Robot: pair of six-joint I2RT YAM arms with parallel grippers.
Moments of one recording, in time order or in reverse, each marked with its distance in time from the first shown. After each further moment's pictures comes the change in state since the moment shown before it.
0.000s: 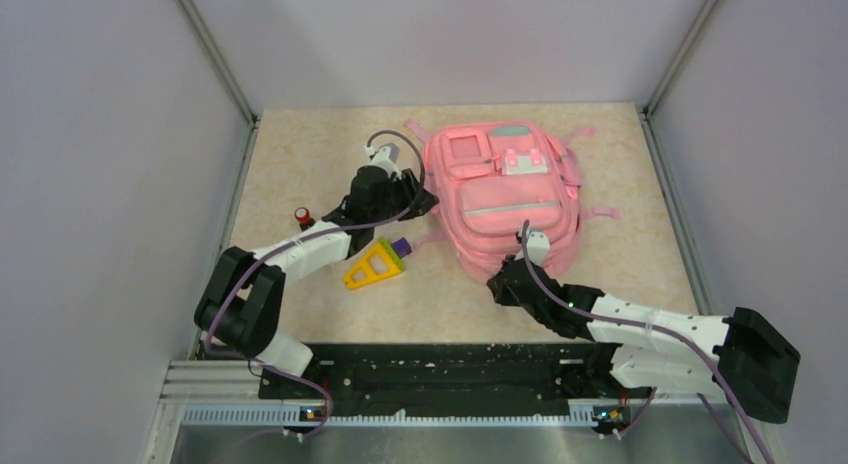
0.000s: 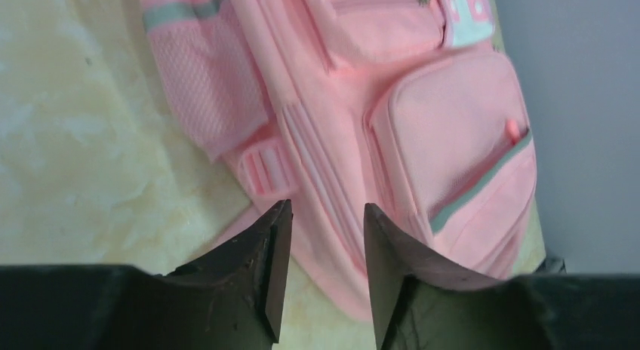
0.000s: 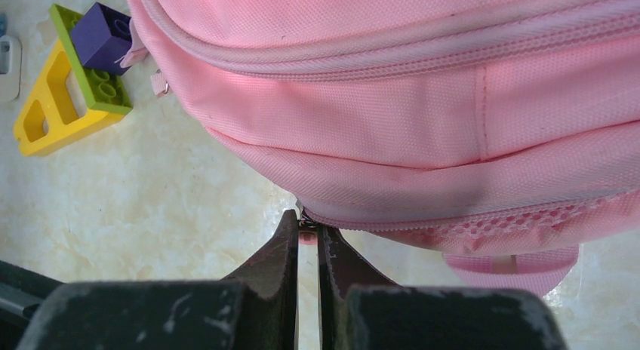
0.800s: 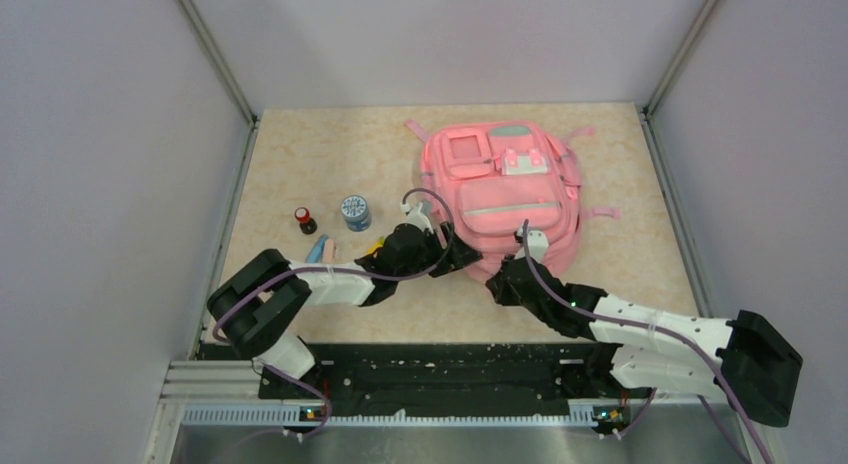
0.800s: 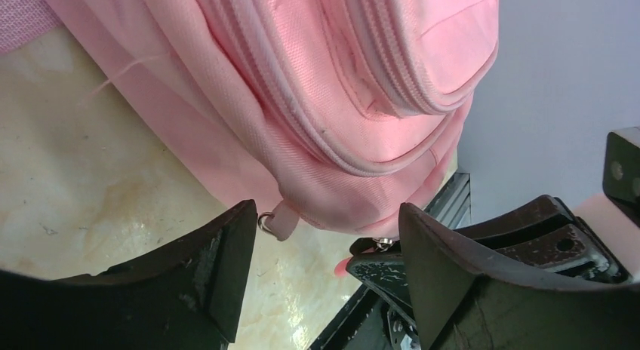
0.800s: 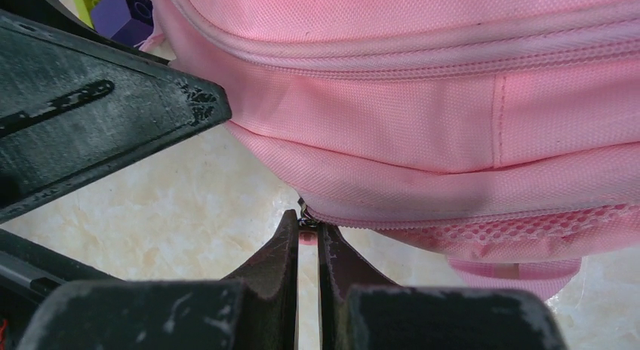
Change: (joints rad) left arm -0.326 0.010 -0.296 0.314 -0.051 -0.383; right arm -0.013 -0.022 -0.003 0.009 -0.070 -0.050
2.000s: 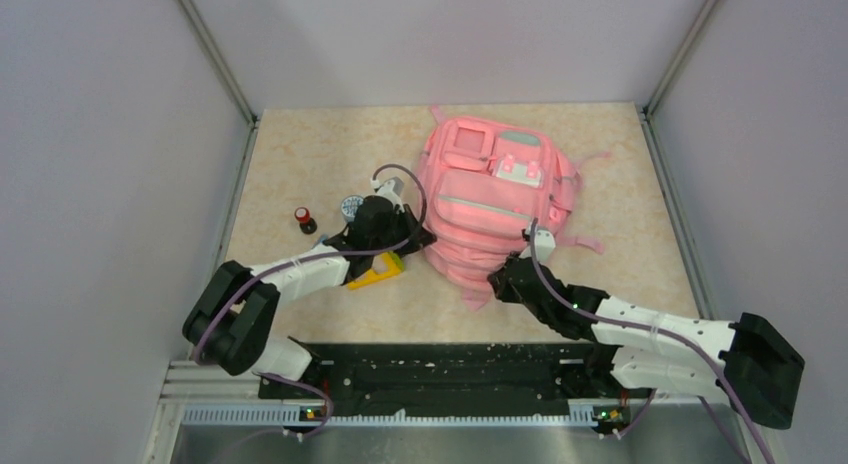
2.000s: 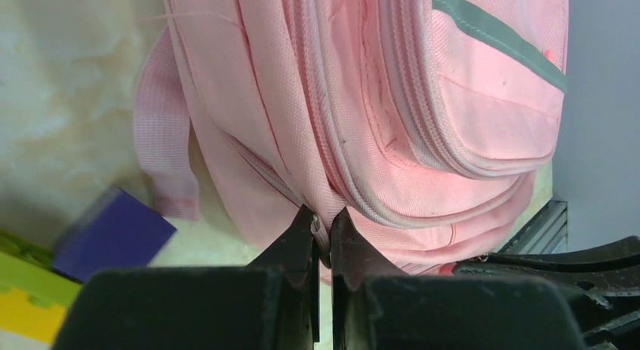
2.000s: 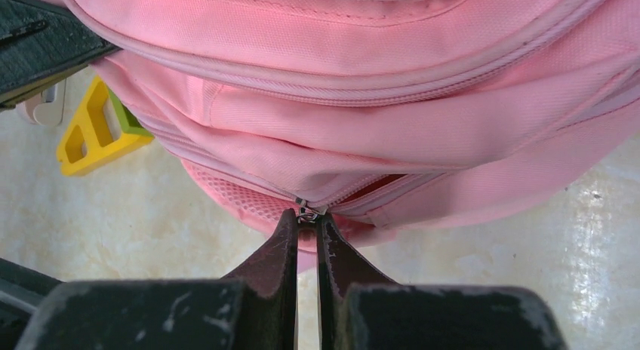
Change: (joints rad) left arm 0.251 -0.124 0.077 -0.340 0.060 0.285; right arm -0.009 -0.021 -0.014 0.024 0.081 0.056
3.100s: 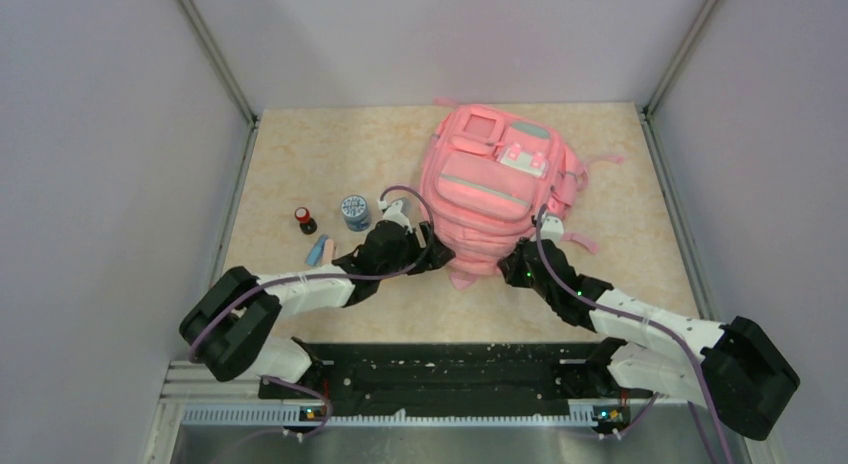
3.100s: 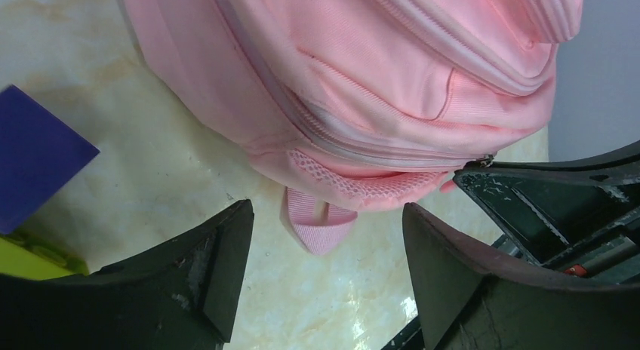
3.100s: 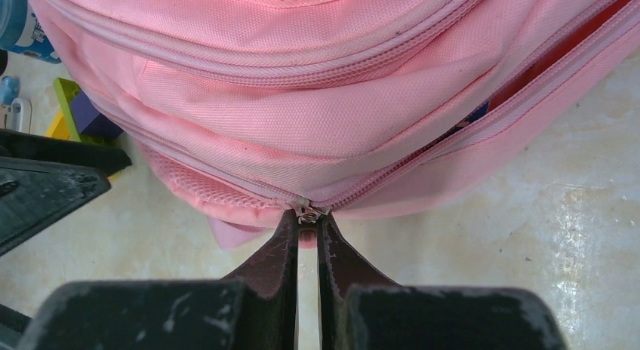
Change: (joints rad) left arm -0.154 -0.057 -0.109 0.073 -0.138 -0.063; right arm -0.226 0.044 -0.033 0.140 -0.169 -0.161
